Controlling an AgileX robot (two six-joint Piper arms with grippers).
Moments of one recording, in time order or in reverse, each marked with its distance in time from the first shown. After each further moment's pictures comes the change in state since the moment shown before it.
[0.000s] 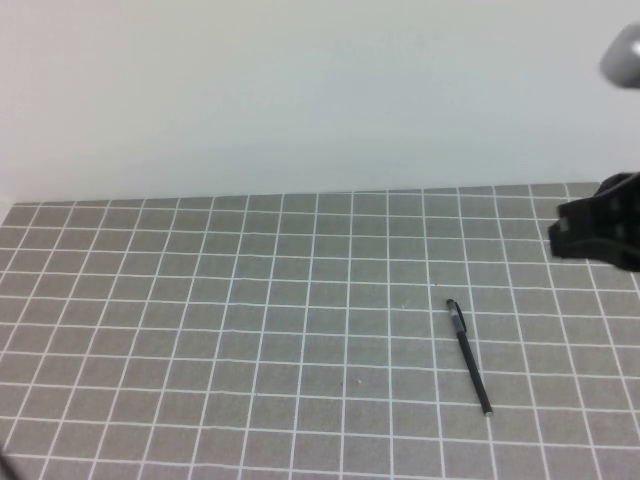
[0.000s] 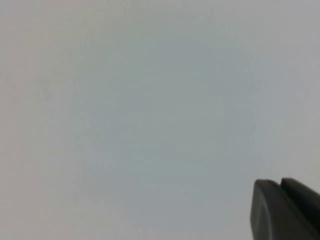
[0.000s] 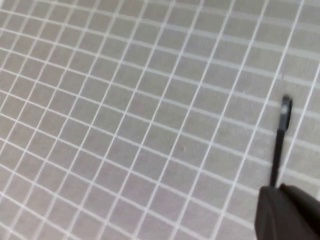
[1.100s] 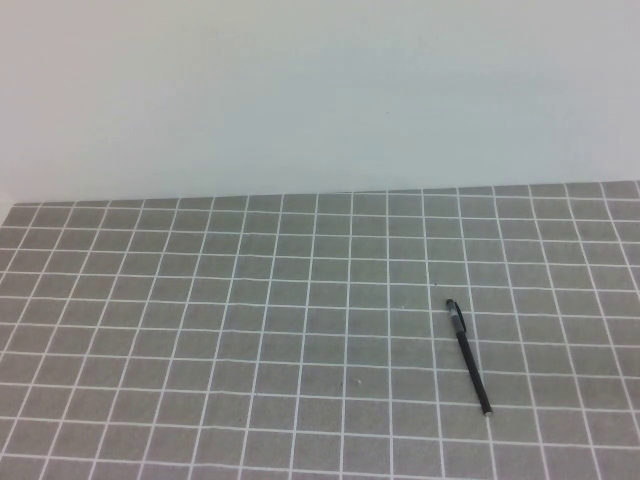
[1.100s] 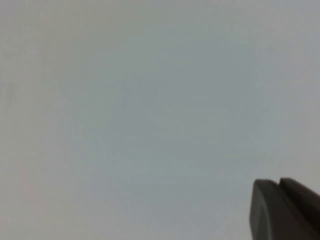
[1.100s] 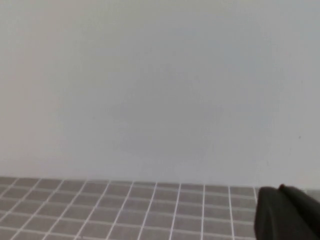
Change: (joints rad) right arm -0.383 -1.012 1.059 -0.273 -0.897 -0.072; left arm 0.000 -0.075 0.067 0.580 -0.270 -0.557
